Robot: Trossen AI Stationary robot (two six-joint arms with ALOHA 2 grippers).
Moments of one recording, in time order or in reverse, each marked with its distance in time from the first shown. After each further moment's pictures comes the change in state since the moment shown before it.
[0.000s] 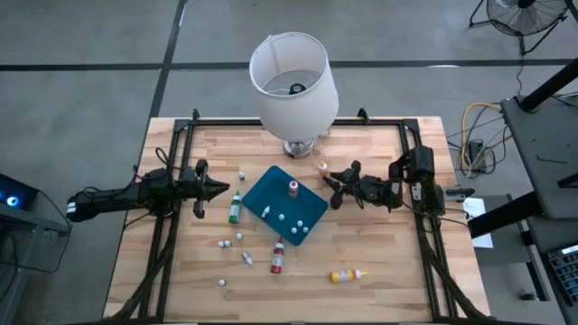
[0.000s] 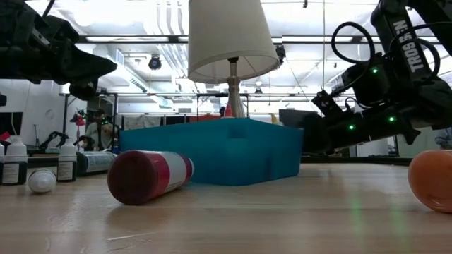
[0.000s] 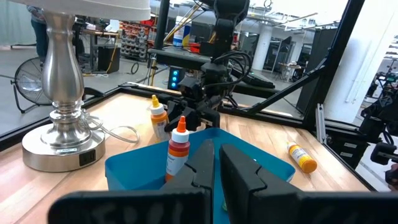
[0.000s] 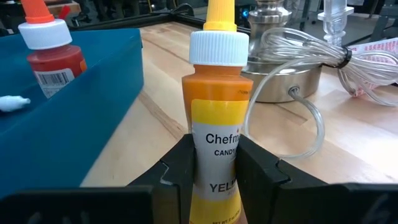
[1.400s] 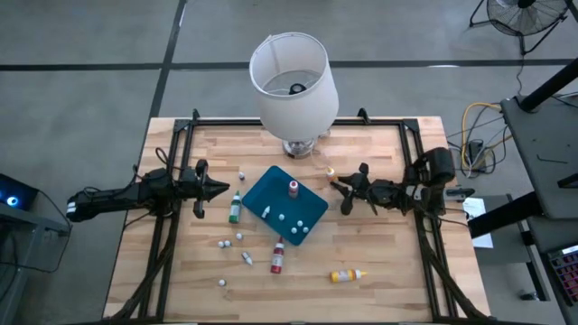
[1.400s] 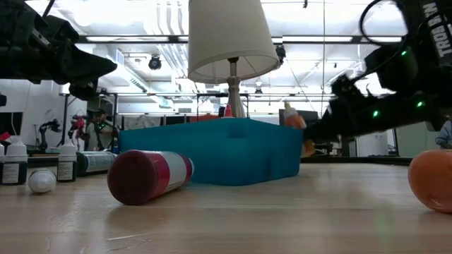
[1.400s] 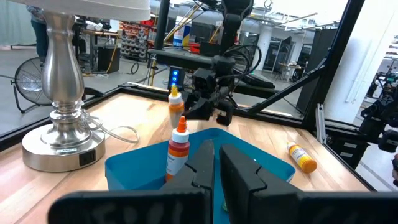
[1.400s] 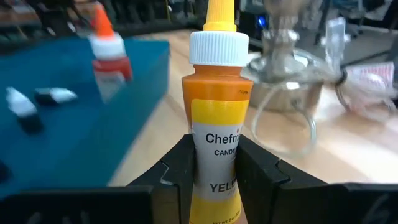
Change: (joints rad) left arm 0.000 0.000 0.000 0.000 0.000 0.000; right arm 0.079 -0.188 -0.125 -0.012 0.020 -0.051
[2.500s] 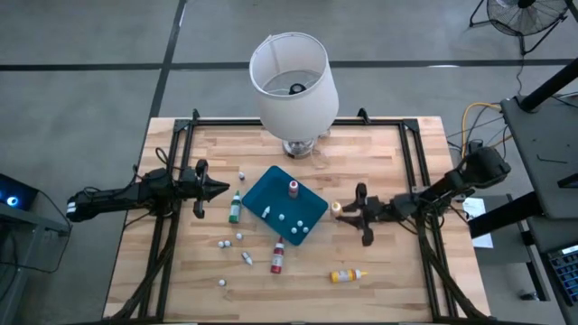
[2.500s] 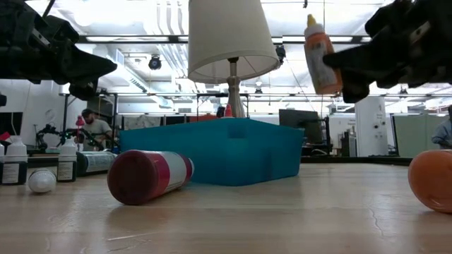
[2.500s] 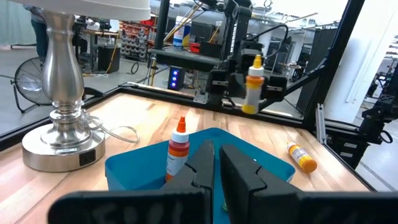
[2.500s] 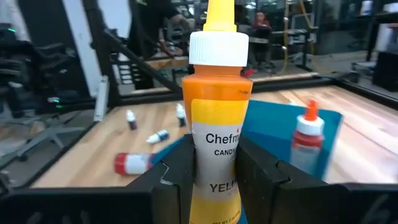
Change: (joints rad) left arm 0.000 0.000 0.000 0.000 0.000 0.000; right arm 0.382 -0.413 -0.001 -0.195 -0.111 -0.011
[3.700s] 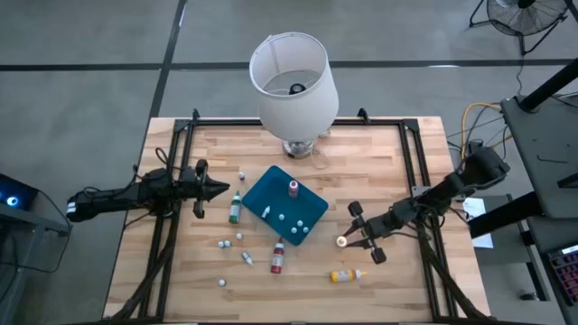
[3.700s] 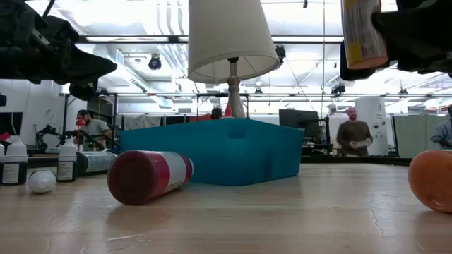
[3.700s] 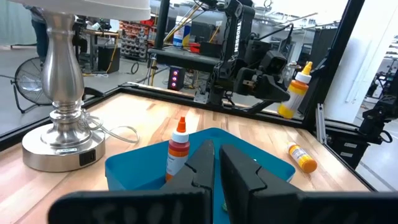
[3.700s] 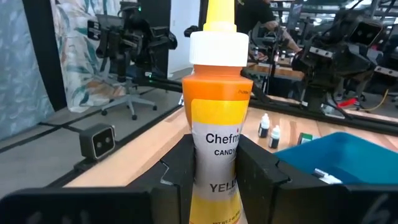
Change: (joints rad) left arm 0.000 0.000 0.000 0.000 0.000 0.000; right arm 0.085 0.026 0.058 -0.026 -0.290 -0.191
